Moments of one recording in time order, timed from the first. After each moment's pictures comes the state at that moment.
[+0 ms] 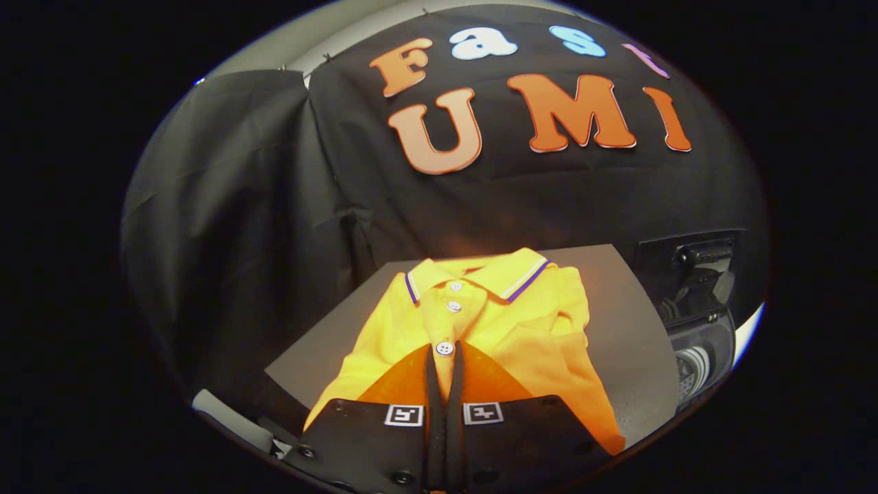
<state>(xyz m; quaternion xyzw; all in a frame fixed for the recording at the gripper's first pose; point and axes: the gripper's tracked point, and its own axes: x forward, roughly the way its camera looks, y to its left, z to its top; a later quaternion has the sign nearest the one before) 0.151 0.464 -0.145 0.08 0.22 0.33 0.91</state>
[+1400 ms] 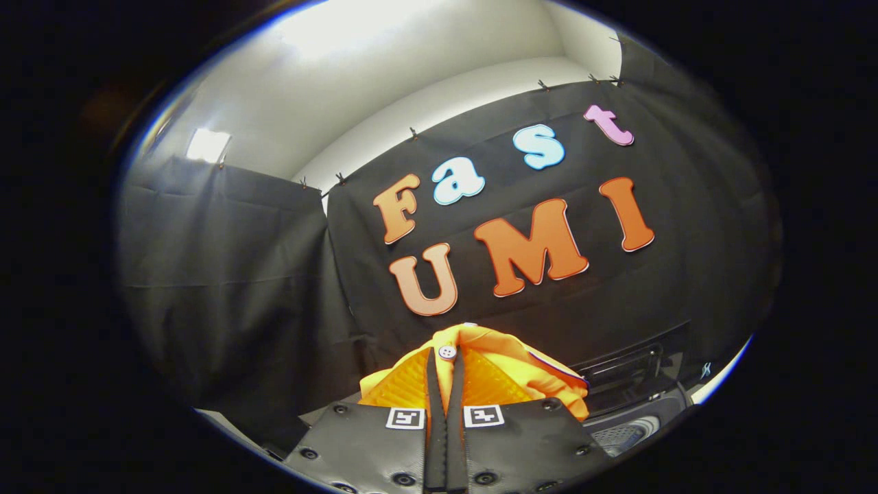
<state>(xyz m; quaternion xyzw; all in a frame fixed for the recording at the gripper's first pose) 0.122 0.178 0.032 0.15 -0.01 0.34 0.93</state>
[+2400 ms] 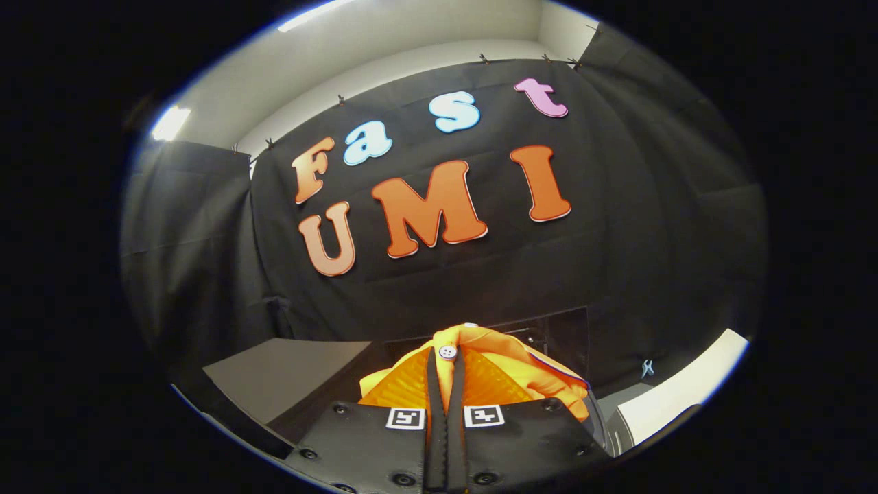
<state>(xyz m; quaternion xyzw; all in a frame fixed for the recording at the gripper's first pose) 0.242 0.024 -0.116 0.10 0.09 0.22 0.97</state>
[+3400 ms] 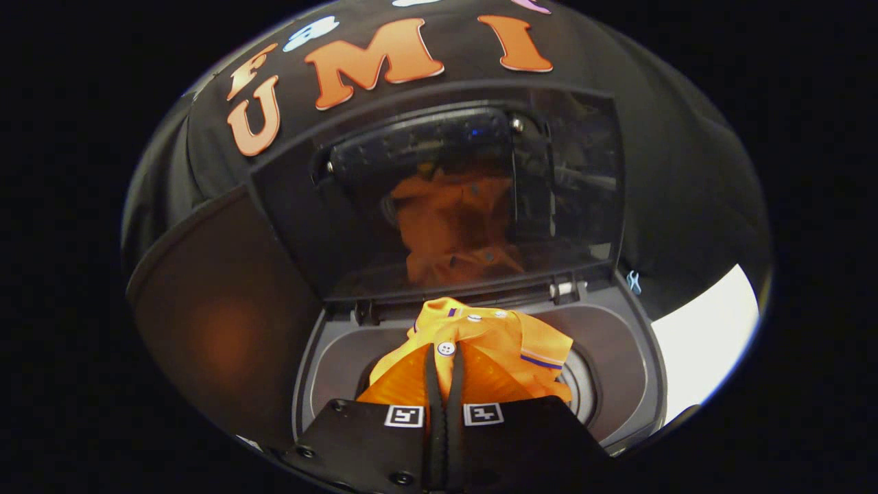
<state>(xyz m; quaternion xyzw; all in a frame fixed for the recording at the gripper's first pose) 0.321 0.044 -0.394 0.06 0.36 0.17 0.92</state>
